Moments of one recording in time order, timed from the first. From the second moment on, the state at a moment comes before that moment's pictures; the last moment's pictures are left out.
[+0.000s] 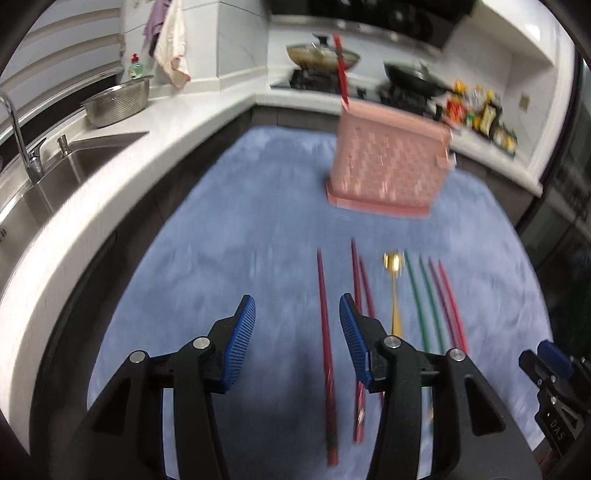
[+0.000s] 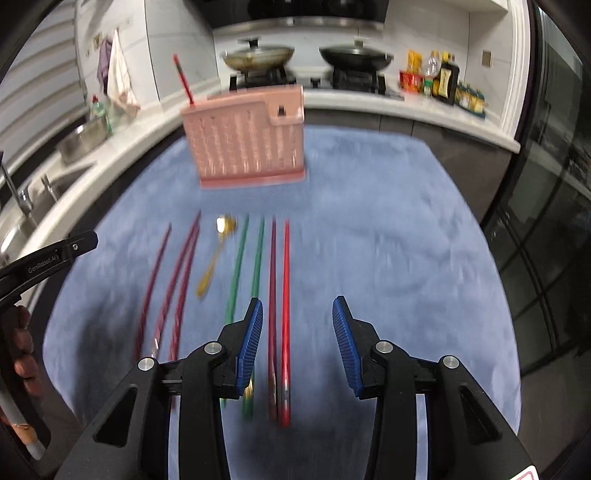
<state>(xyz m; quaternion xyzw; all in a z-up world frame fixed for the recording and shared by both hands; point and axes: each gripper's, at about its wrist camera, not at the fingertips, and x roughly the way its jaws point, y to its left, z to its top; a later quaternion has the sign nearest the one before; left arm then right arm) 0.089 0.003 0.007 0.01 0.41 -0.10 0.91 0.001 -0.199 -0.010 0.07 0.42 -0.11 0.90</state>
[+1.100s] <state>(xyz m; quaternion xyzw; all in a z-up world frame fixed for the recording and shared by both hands) 0.015 -0.002 -0.074 0.05 0.47 -0.15 0.87 -0.038 -0.192 -0.085 0.13 0.48 -0.11 0.86</state>
